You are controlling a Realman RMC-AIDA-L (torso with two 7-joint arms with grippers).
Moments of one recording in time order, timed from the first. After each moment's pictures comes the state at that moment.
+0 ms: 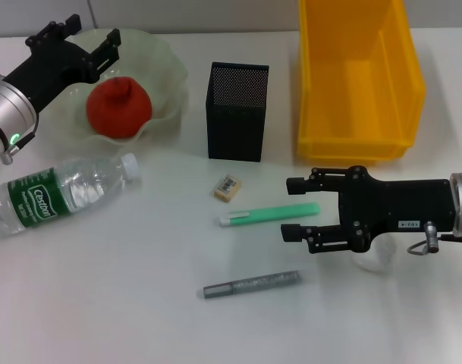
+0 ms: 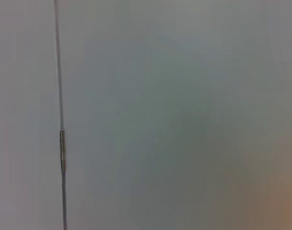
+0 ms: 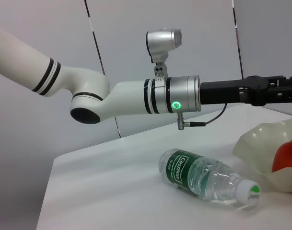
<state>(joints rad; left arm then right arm) -0.63 -2.08 0.62 0.25 1.31 0.99 -0.67 0.54 2.06 -0.83 -0.50 -1.93 -1.64 1.16</state>
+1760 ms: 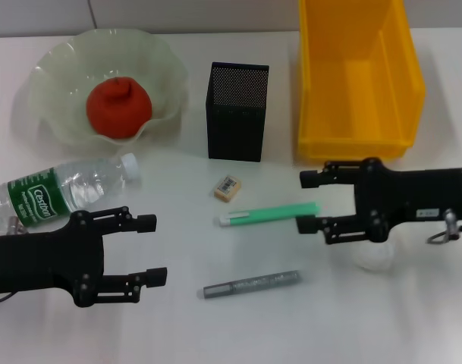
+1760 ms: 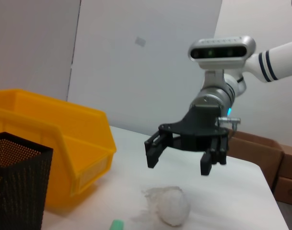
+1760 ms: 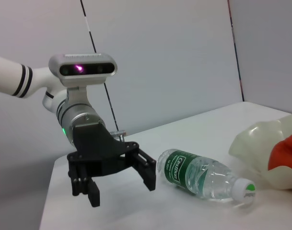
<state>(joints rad) -0.34 -1.95 1.03 0.53 1.71 1.73 -1.11 0.54 2.04 -0.83 -0.55 -1.93 -1.68 1.25</state>
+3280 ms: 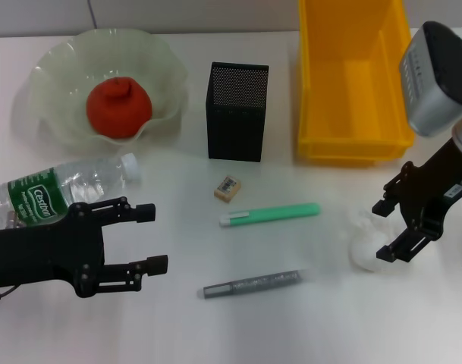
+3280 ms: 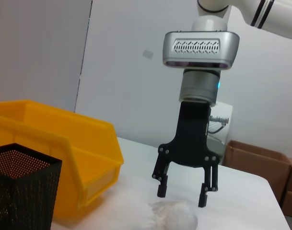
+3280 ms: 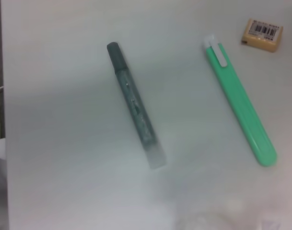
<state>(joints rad) -0.34 -1.97 0.99 0.53 1.71 1.74 -1.12 0.76 2.08 -1.13 -1.09 -2.67 -1.79 1.83</state>
